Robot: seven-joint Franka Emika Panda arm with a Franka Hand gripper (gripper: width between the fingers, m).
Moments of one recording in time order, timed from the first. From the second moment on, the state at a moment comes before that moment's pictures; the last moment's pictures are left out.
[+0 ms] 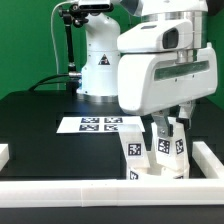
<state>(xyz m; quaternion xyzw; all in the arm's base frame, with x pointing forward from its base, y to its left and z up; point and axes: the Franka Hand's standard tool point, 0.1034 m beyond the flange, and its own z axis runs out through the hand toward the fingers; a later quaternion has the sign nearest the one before) 0.643 0.069 0.089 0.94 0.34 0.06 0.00</state>
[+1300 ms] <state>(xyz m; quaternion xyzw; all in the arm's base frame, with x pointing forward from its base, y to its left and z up) 0.650 0.087 0.088 0.98 -0.14 0.09 -0.06</state>
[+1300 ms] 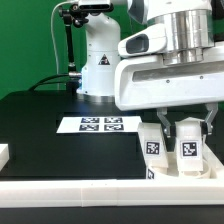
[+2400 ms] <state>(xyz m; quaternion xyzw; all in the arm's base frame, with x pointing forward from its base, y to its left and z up) 0.648 0.087 0.087 0.84 -0.53 0.04 -0.10</state>
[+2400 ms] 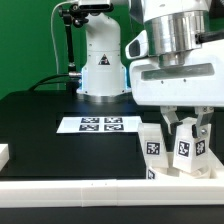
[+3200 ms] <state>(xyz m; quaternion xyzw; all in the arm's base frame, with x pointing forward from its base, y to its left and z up) 0.645 0.093 0.089 0.79 -0.60 0.02 -0.11</state>
